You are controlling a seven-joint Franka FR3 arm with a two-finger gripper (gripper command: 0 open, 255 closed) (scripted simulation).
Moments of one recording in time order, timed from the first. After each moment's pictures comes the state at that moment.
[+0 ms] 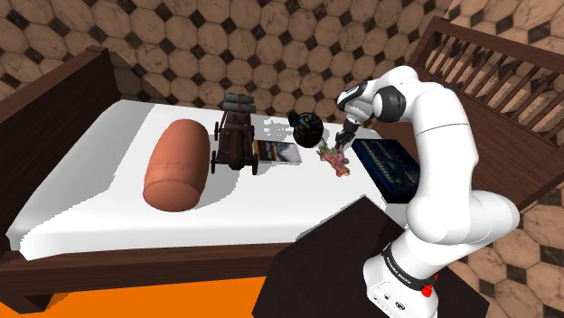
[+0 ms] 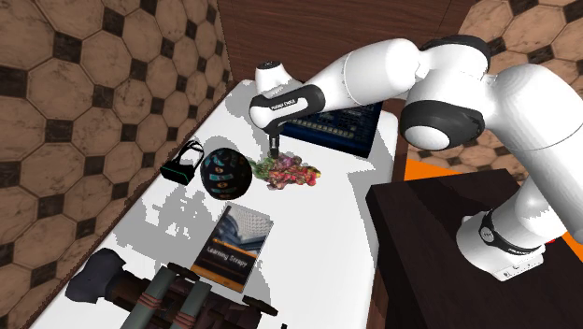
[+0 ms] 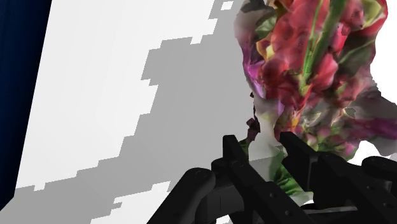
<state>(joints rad) -0.44 0.97 -0.35 -1.35 0.47 2.17 -0.82</state>
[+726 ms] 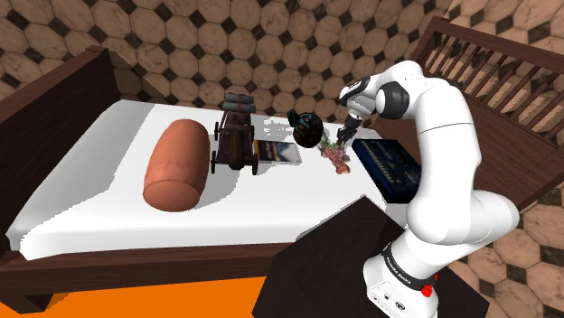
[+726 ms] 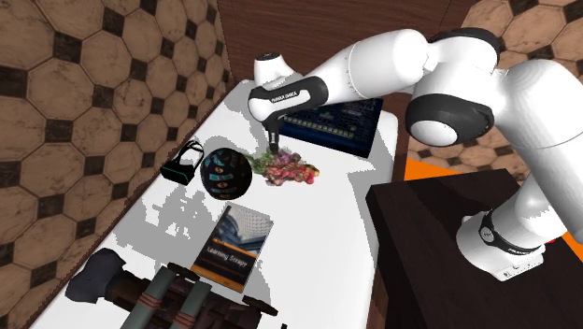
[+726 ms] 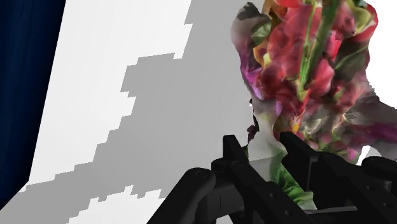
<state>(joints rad) -0.43 0.92 -0.37 -1.37 0.45 2.13 -0.81</state>
